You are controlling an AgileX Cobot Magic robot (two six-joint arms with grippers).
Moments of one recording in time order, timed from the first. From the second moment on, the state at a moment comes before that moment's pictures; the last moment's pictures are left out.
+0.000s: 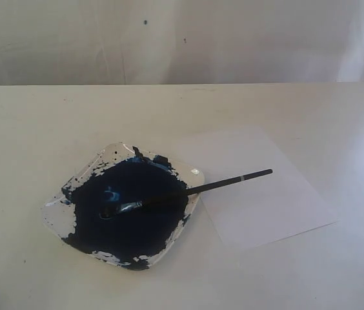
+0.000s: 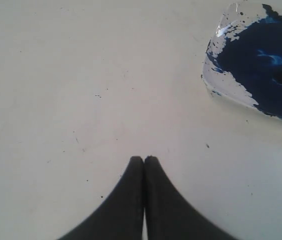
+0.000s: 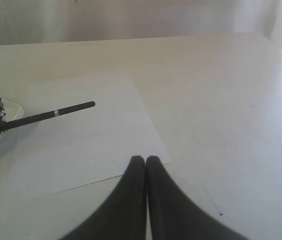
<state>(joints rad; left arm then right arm) -0.05 0.00 0.03 -0.10 0.50 0.13 0.25 0.01 0.00 0.00 0.34 0.04</state>
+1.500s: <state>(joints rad) -0.05 0.00 0.03 -0.10 0.50 0.13 0.25 0.27 -0.07 0.03 -0.26 0.95</state>
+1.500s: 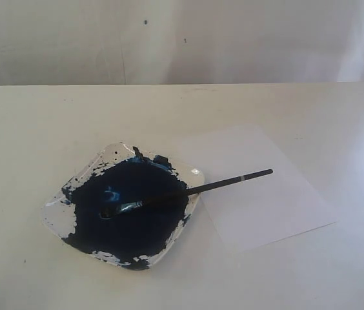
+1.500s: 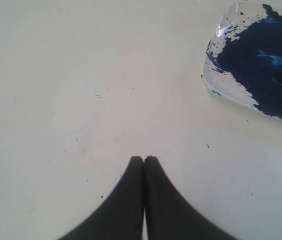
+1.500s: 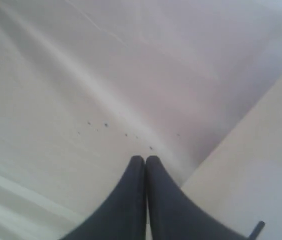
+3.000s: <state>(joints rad) -0.05 0.00 0.03 -0.10 0.50 0.13 0.34 1.47 -0.38 -0.74 -0.80 1.86</state>
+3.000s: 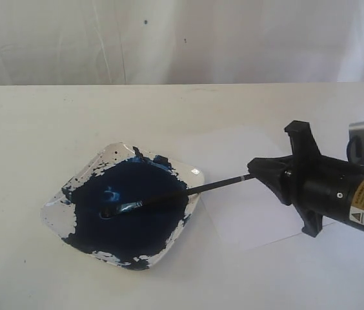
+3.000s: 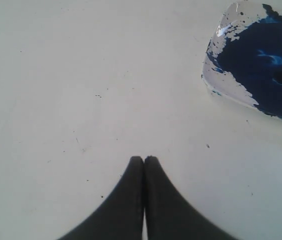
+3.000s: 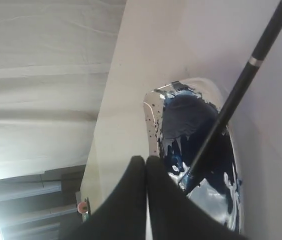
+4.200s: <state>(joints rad) -0.05 0.00 0.03 -0.10 0.50 0.13 0.44 1.76 -0.52 -0.56 -0.77 1.86</state>
